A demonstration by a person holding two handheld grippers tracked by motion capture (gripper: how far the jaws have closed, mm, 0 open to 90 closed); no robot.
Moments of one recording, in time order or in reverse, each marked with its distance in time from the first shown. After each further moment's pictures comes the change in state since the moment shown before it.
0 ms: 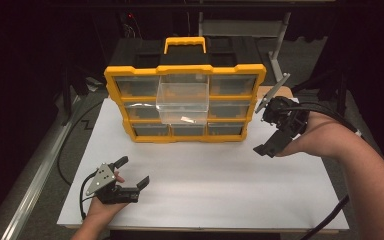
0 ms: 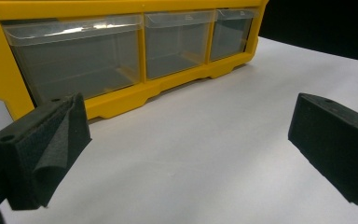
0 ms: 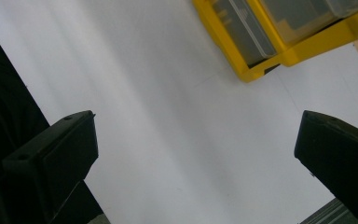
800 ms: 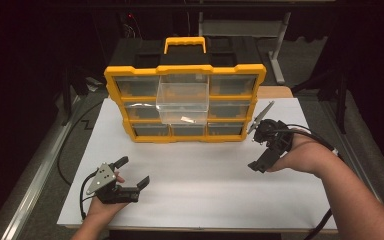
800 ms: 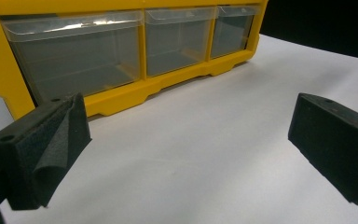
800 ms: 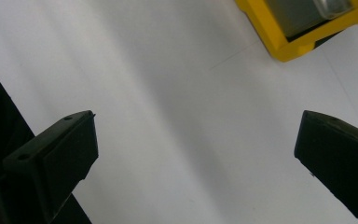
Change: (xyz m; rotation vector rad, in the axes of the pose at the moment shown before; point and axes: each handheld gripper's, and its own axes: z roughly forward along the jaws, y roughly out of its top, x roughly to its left) left arm 0.000 0.000 0.001 0.010 0.000 -0.008; right arm 0.005 -0.018 0.072 0.048 0.039 -0.002
